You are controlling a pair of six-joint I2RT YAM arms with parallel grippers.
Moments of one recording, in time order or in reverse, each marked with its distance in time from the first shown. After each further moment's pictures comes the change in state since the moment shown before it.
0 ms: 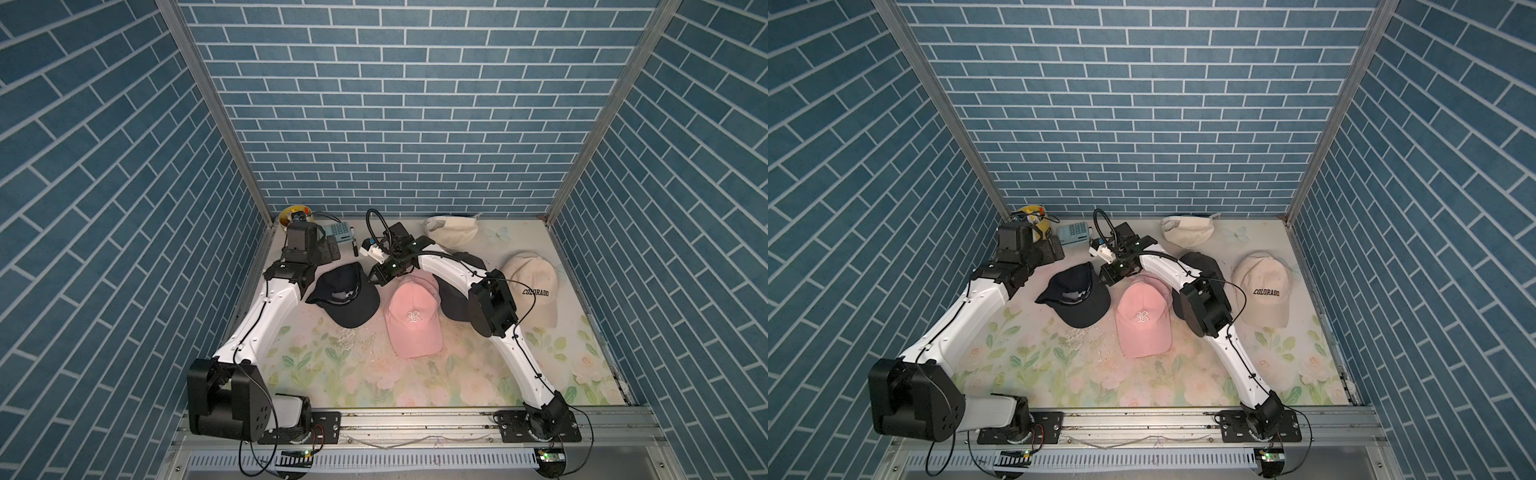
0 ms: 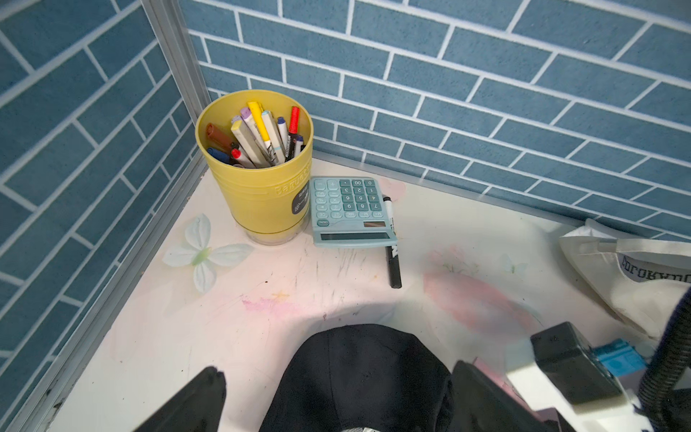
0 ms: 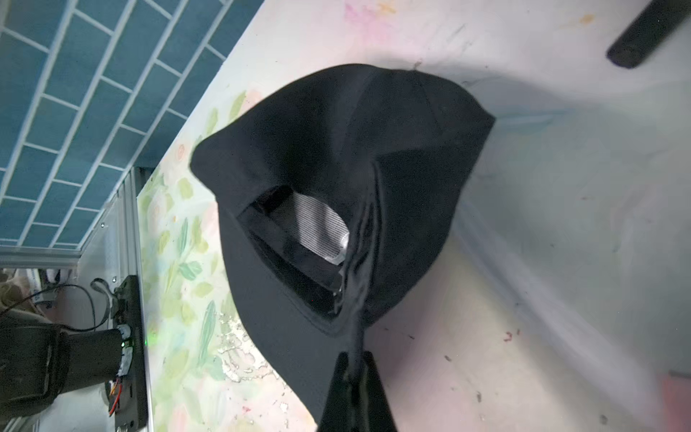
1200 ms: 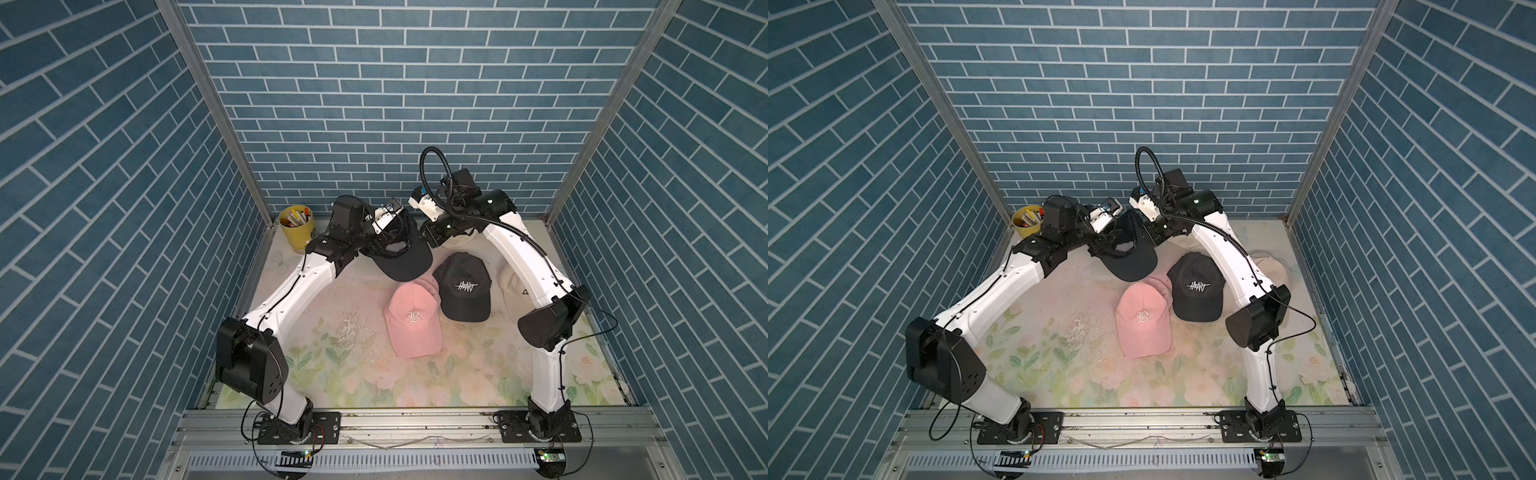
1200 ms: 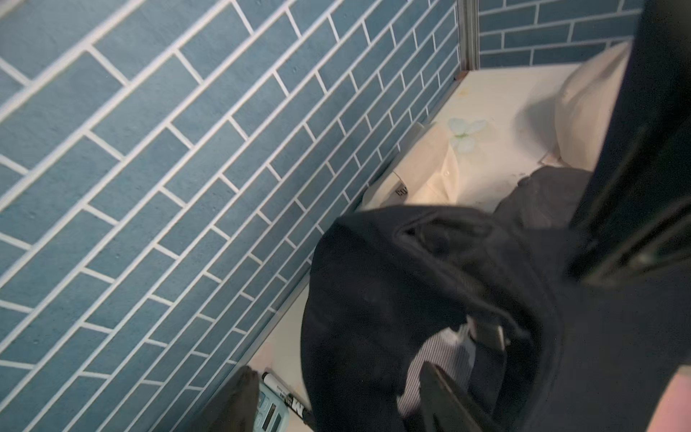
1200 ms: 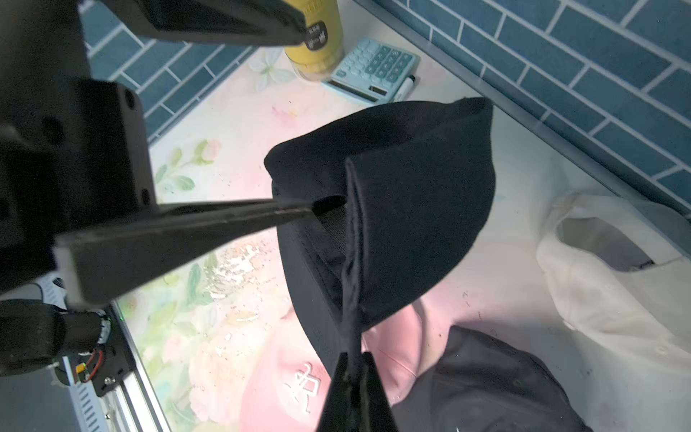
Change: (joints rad) left arm -0.273 0.217 0.298 0.076 0.359 0.890; right arm -0.179 -0.464 0.086 -0.473 0.335 -0.175
